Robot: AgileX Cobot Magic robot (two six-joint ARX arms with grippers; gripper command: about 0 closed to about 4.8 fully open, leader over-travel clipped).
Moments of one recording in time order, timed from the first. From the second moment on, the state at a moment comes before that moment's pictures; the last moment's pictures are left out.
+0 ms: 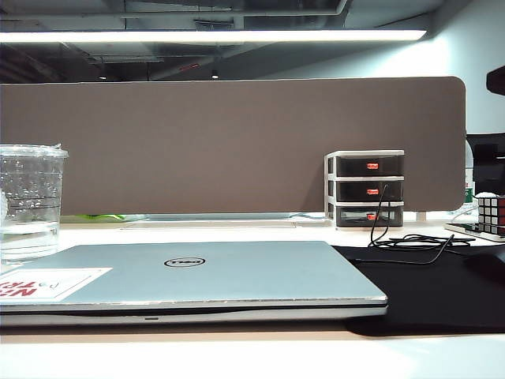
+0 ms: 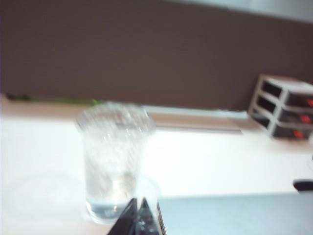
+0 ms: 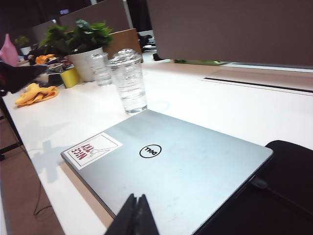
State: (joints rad) left arm 0.35 0.02 0.01 0.10 0.53 -0.17; right arm 0.08 0.00 0.01 0.02 -0.76 0.18
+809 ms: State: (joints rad) left arm 0.05 0.00 0.01 0.03 0.21 -0.11; right arm 0.09 0.00 0.01 0.02 -0.11 0.02
